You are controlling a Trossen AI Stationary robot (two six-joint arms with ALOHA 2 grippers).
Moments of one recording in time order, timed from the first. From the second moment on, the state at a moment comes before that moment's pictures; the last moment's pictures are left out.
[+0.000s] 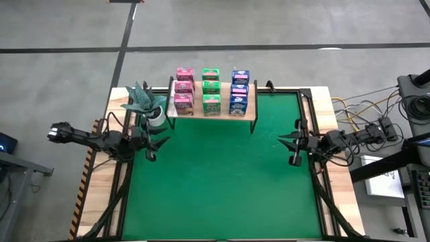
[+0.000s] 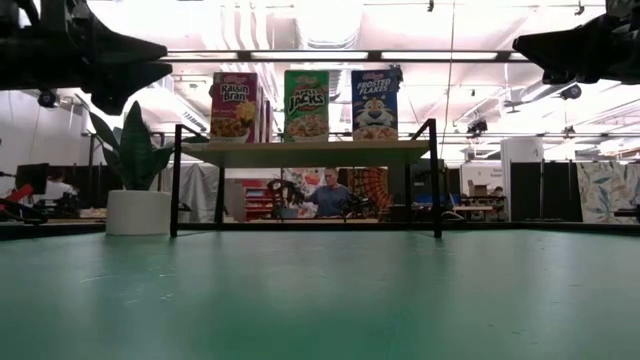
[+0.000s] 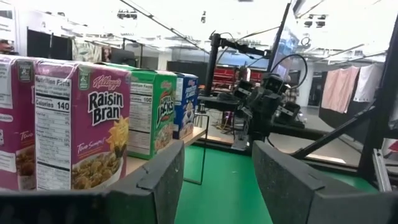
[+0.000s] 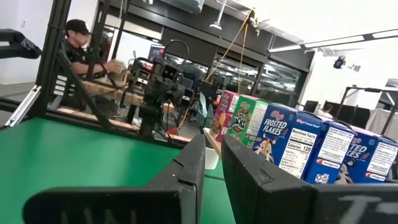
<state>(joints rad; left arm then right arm) -0.23 0.21 0.02 0.42 -0.51 -0.02 0.28 0.02 0.01 0.24 0.37 -0.41</state>
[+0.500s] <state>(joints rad) -0.23 0.24 0.02 0.42 -0.51 -0.01 0.28 0.01 0.01 0.29 0.36 -0.23</state>
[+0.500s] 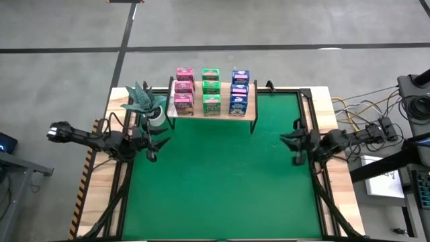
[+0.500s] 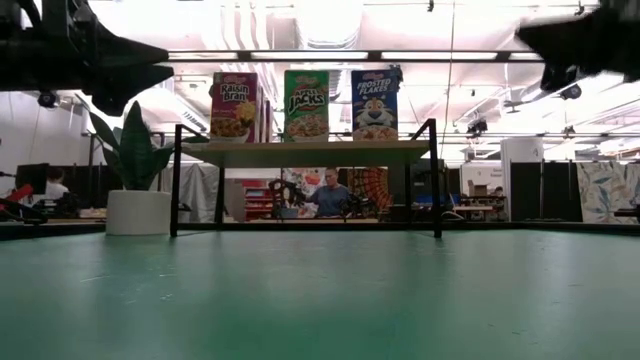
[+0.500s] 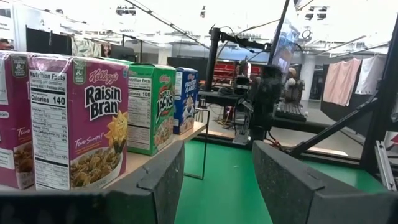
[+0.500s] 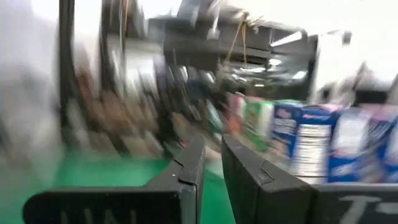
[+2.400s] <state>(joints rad) -0.23 0.27 0.02 0.40 -0.51 -0.01 0.20 0.00 0.01 0.06 0.83 -0.13</state>
